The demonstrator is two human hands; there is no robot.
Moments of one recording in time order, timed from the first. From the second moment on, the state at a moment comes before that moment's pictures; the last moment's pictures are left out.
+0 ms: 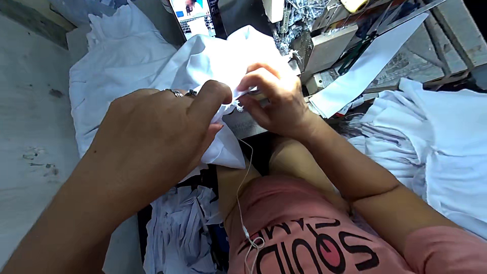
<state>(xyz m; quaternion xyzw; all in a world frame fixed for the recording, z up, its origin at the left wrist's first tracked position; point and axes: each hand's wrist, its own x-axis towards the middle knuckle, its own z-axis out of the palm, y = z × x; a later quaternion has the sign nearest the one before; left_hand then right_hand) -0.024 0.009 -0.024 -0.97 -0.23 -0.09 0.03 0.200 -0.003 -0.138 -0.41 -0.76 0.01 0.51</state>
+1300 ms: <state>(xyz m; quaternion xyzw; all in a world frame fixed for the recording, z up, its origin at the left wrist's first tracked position) -0.025 0.017 -0.024 -0.97 -0.23 -0.06 0.06 0.225 0.000 -0.160 -0.40 -0.74 0.01 0.54</state>
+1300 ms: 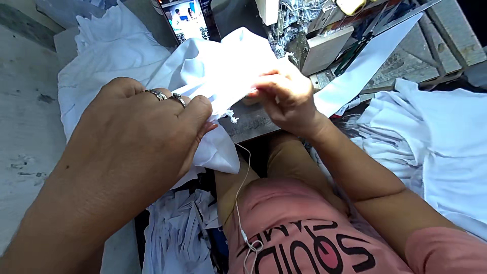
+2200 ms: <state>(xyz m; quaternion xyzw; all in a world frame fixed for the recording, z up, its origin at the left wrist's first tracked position) -0.032 0.021 -0.025 -0.97 -0.23 -0.05 0.05 0.197 -0.003 -0.145 -0.32 -0.76 0.05 0.56</state>
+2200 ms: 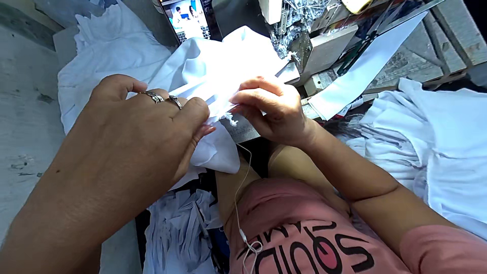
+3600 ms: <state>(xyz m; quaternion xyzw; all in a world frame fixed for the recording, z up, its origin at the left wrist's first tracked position) -0.044 0.019 -0.029 -0.96 -0.27 -0.08 0.01 0.236 0.006 -0.166 -0.43 -0.71 0.04 0.56</state>
